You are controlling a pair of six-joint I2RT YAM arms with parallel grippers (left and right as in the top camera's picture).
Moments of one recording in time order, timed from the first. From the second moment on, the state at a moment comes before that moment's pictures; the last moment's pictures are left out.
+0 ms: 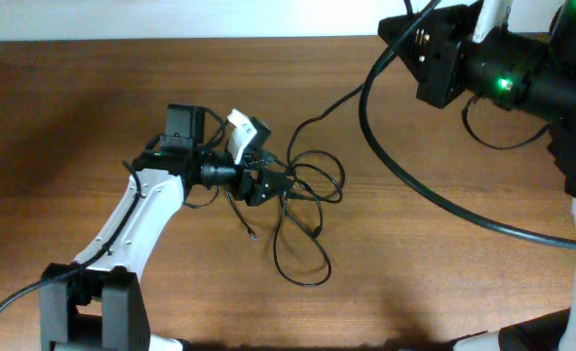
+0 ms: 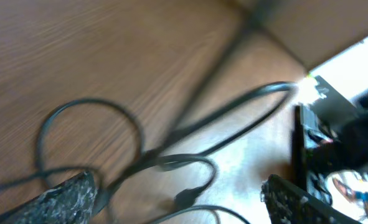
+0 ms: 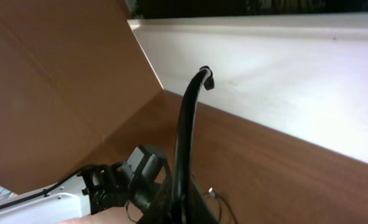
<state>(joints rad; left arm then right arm) -0.13 1.62 1.08 -0.51 1.03 0.44 0.26 1.61 2.43 -1.15 -0.59 0.16</state>
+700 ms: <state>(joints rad) -0.24 1.40 1.08 -0.29 0.88 0.56 0.26 1.61 2.43 -1.30 -0.80 0.11</state>
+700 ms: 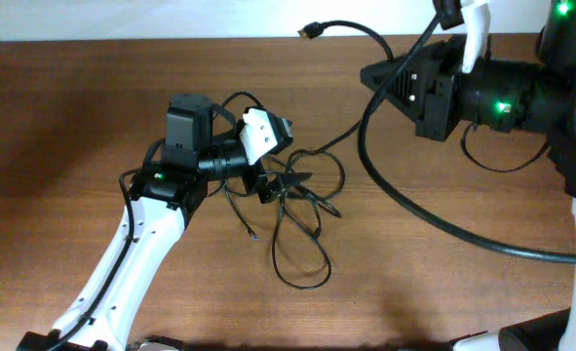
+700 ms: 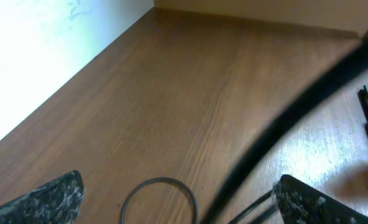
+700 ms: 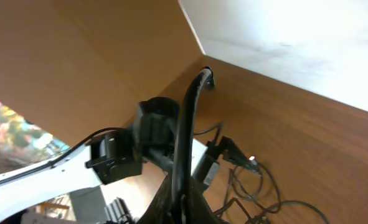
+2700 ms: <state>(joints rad) -0.16 1.19 1.08 -0.07 0.47 -0.64 0.36 1.76 2.08 -1.55 -0.66 -0.53</state>
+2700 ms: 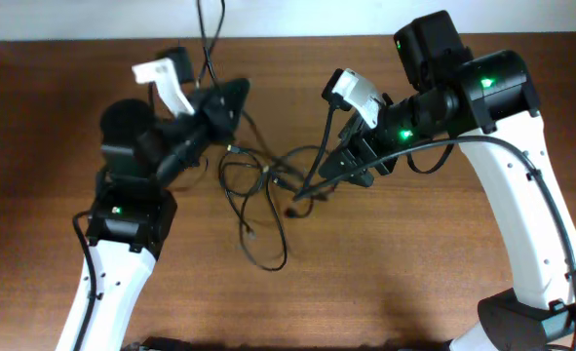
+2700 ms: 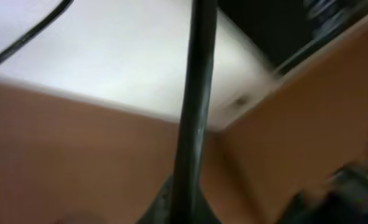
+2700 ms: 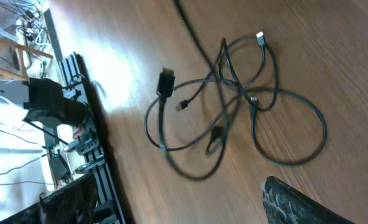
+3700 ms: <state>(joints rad) -0.39 1.28 1.53 -0.82 -0.28 0.14 0.36 1.87 2.07 -1.42 -0.59 -0.41</state>
